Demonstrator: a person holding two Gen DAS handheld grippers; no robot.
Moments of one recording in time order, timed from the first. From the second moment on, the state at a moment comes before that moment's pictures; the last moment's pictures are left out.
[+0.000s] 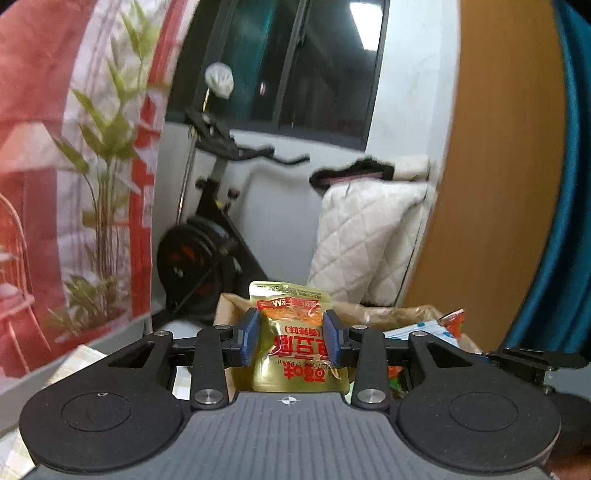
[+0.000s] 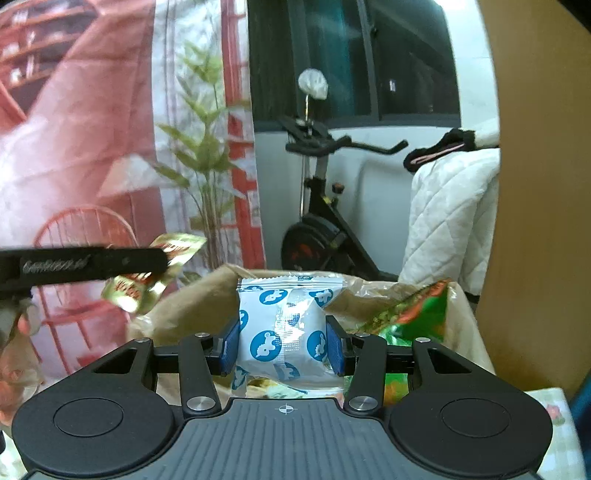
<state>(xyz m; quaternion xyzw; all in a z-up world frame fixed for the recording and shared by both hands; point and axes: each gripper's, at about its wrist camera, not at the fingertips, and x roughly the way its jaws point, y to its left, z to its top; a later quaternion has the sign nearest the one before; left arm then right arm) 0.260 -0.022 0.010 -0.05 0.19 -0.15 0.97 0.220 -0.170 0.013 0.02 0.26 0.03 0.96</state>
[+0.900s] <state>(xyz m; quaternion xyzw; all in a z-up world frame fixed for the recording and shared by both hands) 0.180 0.063 -0.037 -0.07 0.27 -0.11 0.95 0.090 -0.224 -0.019 0.09 0.28 0.02 0.96</state>
